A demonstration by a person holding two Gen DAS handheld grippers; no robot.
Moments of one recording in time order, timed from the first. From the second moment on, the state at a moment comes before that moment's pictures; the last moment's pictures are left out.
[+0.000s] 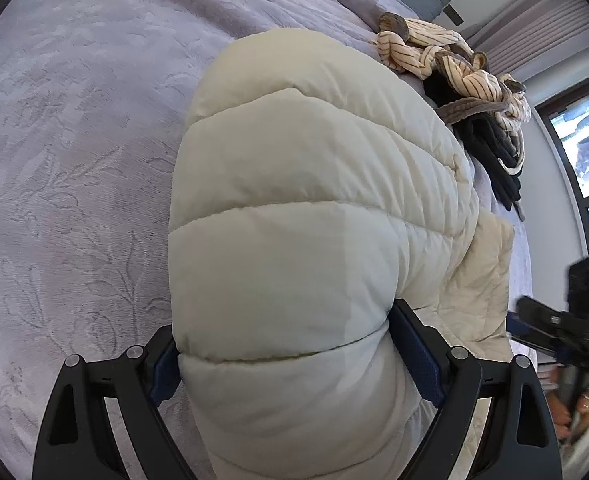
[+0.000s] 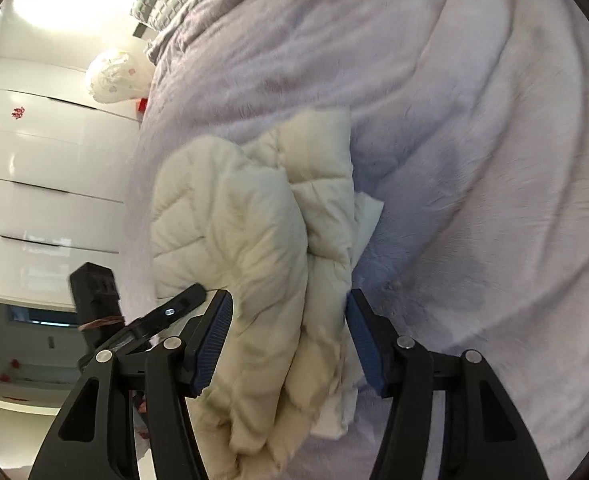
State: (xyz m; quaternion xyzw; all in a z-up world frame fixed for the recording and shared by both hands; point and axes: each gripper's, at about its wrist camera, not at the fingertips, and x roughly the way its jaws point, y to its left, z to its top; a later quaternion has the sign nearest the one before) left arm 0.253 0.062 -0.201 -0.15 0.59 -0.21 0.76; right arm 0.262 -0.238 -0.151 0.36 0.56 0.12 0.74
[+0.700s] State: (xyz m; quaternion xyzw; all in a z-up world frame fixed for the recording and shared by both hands) left arm 0.212 0.104 -0.117 -0.12 0.53 -0.18 0.82; right arm 0.236 -0.142 -0.108 0.19 0.57 0.18 0.78
